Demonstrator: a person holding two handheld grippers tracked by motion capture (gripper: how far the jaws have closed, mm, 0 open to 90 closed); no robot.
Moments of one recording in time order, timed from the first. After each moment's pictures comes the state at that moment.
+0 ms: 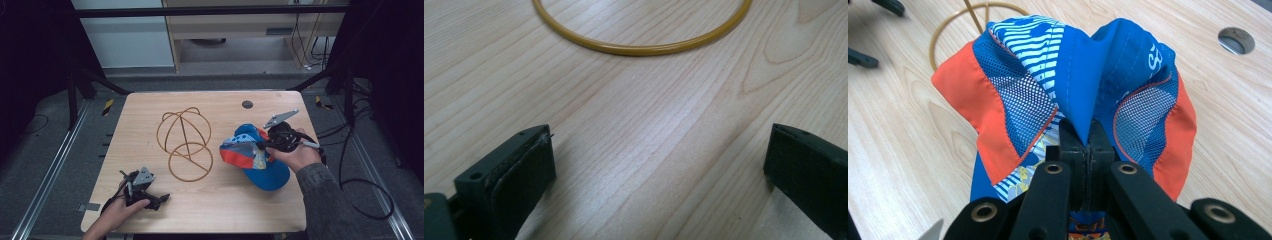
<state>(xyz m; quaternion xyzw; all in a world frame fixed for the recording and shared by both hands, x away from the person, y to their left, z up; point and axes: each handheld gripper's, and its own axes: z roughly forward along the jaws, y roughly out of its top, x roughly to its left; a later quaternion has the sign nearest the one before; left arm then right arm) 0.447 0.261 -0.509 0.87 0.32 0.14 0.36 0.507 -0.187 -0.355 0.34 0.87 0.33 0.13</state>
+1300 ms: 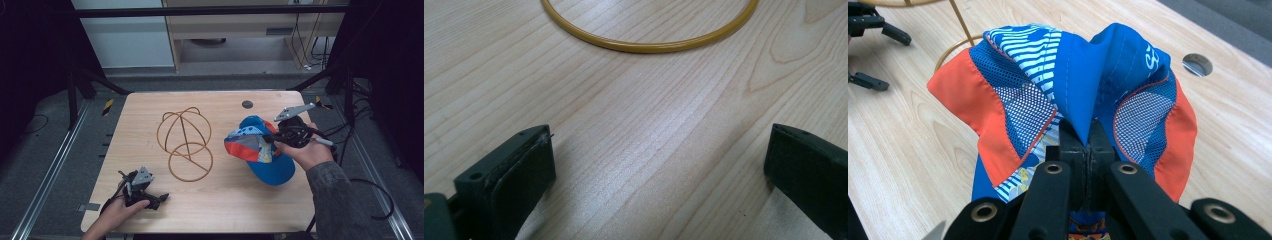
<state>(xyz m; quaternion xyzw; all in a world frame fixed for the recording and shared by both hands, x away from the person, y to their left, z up) 0.447 0.262 -0.509 0.86 0.33 0.15 0.36 0.497 -0.202 -0.322 0.34 0.86 0.36 0.15</state>
